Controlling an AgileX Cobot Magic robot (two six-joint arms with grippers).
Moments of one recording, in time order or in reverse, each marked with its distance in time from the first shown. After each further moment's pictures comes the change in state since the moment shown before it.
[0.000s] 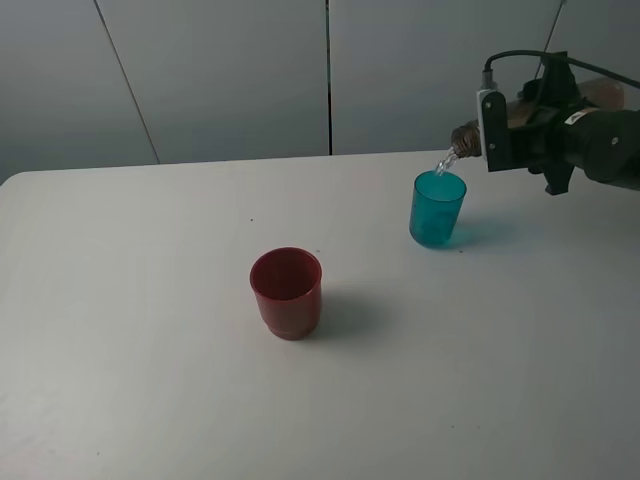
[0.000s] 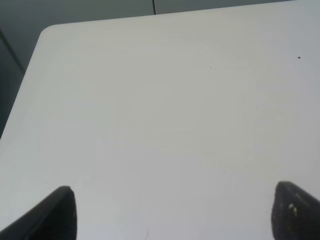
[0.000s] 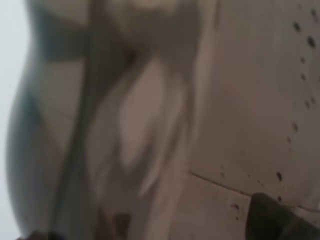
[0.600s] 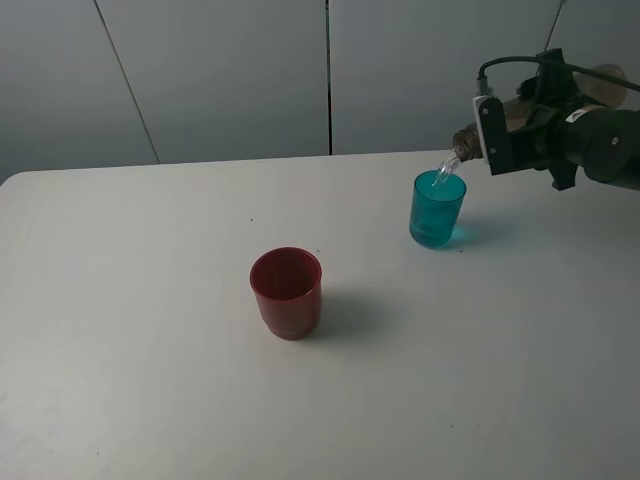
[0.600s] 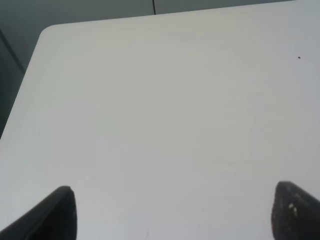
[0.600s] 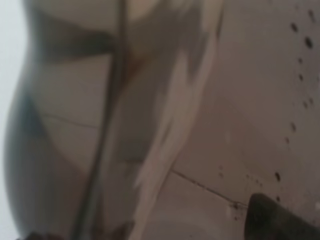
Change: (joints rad) left arm 0.000 0.000 0.000 0.000 0.000 0.000; right arm 0.000 0.000 0.000 -0.008 -0.021 -0.090
